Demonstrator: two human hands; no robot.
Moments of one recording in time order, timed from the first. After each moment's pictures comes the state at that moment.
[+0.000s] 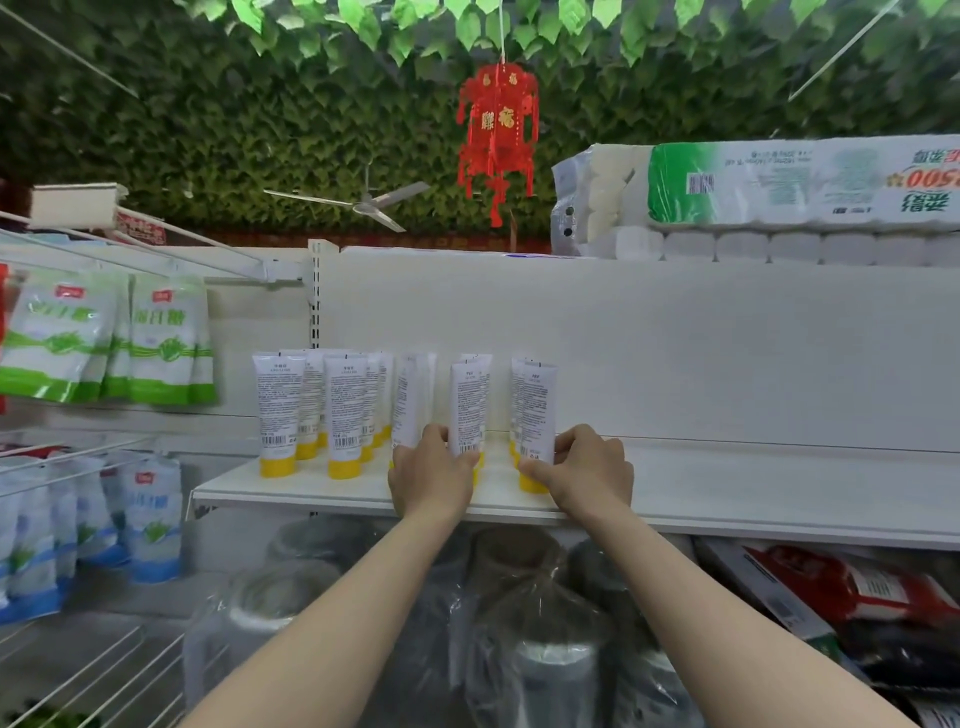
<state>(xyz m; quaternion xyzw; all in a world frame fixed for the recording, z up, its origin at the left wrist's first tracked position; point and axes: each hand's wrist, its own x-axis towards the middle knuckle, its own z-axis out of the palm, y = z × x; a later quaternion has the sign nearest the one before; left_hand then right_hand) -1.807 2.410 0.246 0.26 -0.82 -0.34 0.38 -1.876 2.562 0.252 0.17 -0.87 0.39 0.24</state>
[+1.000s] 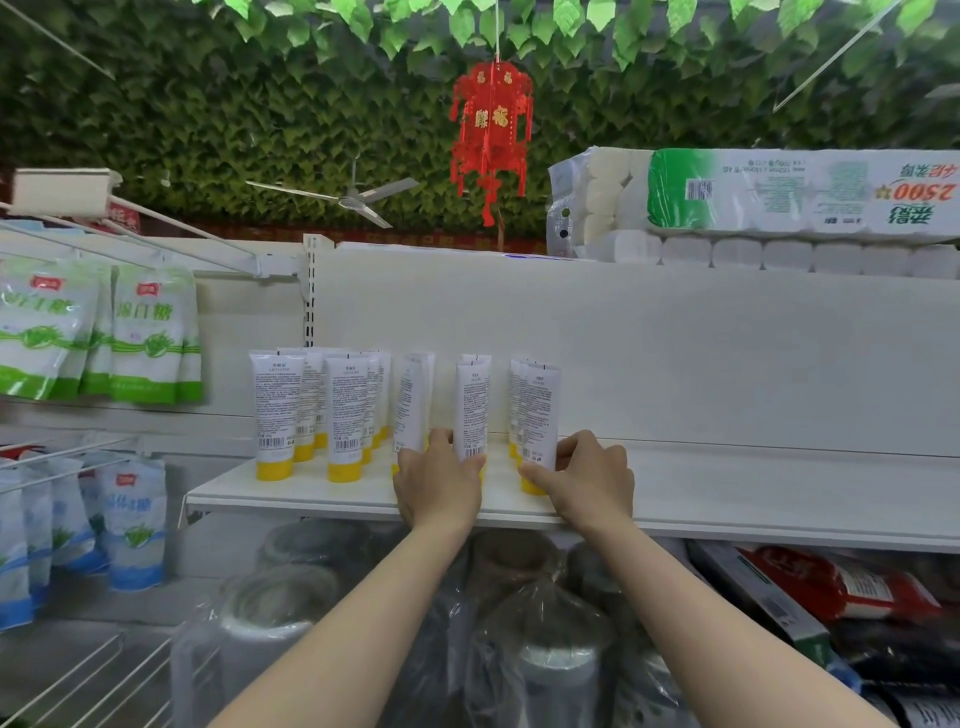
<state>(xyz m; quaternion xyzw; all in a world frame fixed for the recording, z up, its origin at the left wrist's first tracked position) -1.798 2.419 0.248 0.27 -0.81 -0.35 0.38 -1.873 2.554 0.246 0.15 -0.88 0.38 0.25</state>
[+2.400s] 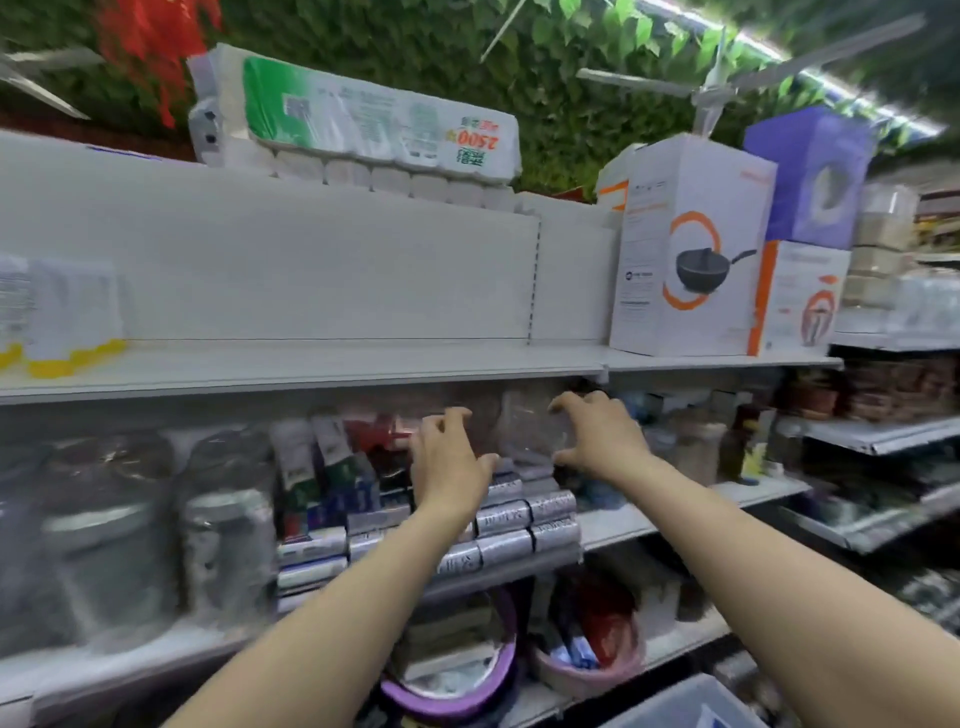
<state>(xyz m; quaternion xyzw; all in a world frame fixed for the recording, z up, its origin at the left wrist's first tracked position) -1.772 2.952 0.173 -0.01 -0.88 -0.38 0.27 -1.781 3.135 0.219 0.04 -0.97 0.07 0.21</state>
